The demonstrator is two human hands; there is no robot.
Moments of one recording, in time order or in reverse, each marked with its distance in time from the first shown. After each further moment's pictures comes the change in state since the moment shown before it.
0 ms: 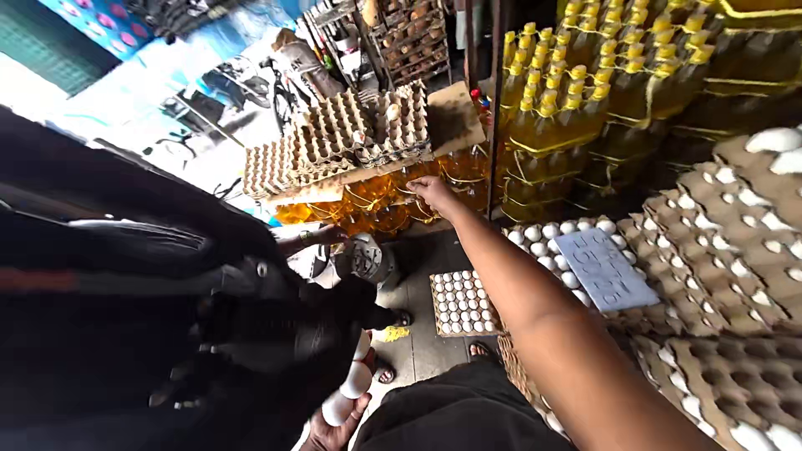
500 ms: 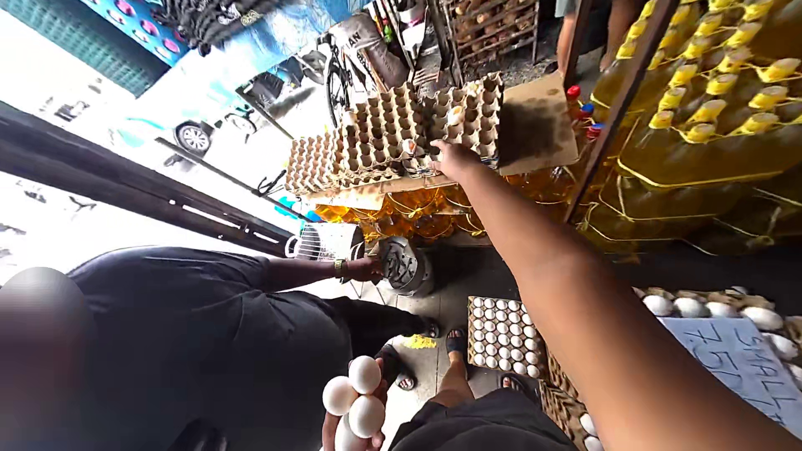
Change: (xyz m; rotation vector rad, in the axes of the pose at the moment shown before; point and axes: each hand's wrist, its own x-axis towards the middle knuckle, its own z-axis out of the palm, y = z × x) left_hand 0.071 0.025 0.011 0.058 0.046 0.267; right_hand 0.237 -0.037 0.024 -0.605 -0.073 -0.186
